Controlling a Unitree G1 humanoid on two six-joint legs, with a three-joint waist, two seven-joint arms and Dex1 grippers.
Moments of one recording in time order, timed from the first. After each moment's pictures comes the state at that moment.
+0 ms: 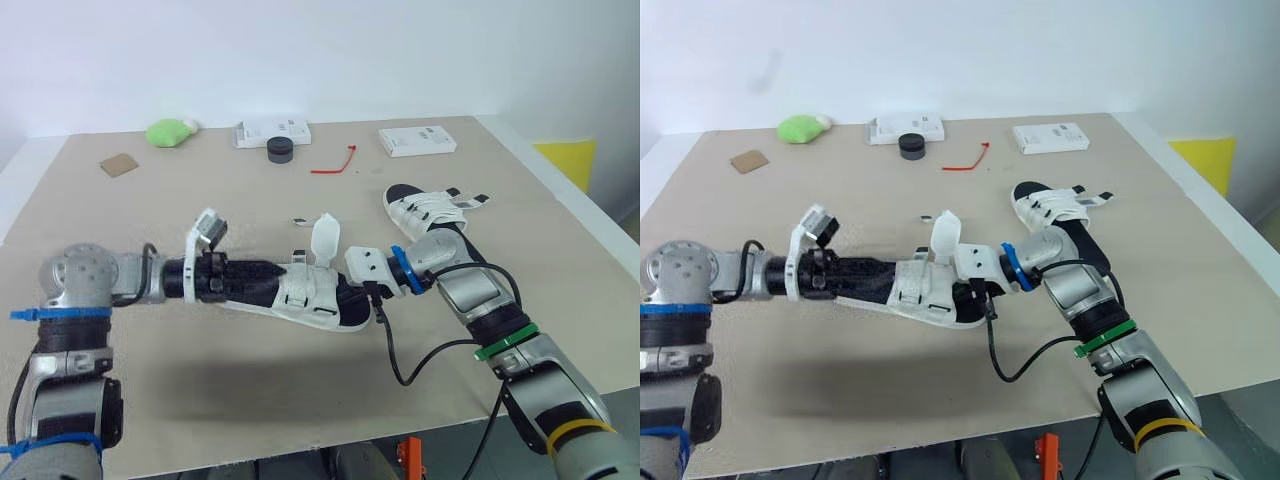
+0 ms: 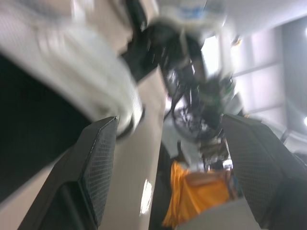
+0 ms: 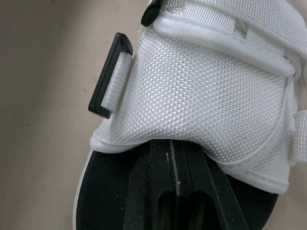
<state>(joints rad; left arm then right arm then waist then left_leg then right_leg) -0.71 0.60 0.21 0.20 -1.12 1.61 -0.78 -0.78 -0.53 0.43 0.31 0.02 0.09 1.39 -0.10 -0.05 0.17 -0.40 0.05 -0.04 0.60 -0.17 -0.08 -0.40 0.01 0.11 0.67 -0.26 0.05</state>
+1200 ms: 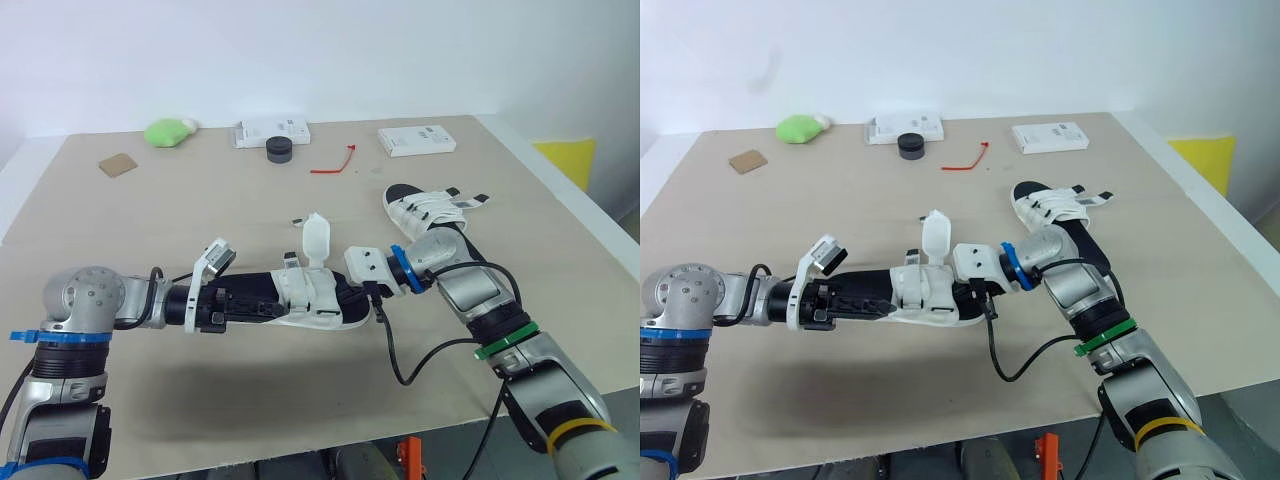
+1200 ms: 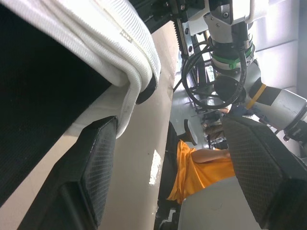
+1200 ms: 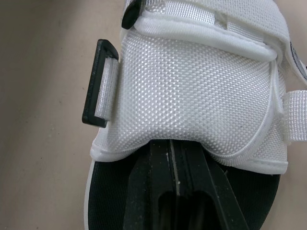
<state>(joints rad) -0.53 0.61 0.13 0.00 -1.10 1.60 -0.84 -0.79 -0.53 0.43 0.31 0.02 0.08 1.39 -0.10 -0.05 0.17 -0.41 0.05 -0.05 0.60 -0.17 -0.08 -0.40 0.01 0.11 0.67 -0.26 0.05</state>
